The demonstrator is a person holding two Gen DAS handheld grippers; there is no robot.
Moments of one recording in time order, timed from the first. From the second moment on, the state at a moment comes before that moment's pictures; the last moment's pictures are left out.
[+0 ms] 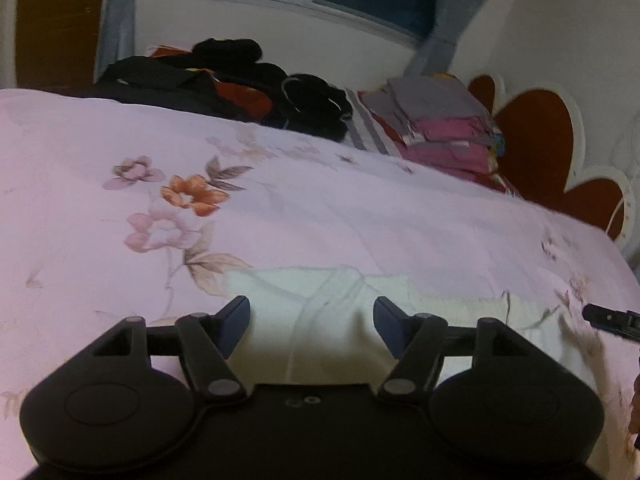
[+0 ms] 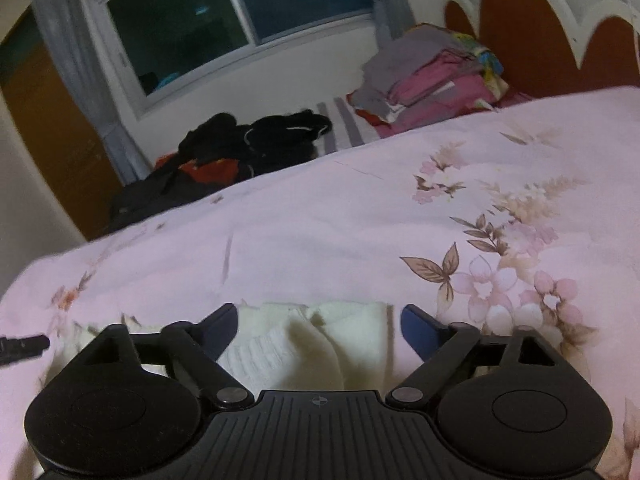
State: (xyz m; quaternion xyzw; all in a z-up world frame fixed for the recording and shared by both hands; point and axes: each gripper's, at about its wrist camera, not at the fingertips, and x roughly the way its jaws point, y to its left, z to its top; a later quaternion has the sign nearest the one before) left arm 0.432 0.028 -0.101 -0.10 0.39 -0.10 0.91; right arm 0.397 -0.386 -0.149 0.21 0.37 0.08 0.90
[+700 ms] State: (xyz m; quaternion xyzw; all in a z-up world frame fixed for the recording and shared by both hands) left arm 0.439 0.024 -0.098 -0.10 0.35 -0.11 0.92; right arm 0.410 -0.369 -0.158 0.16 0.36 0.14 0.91
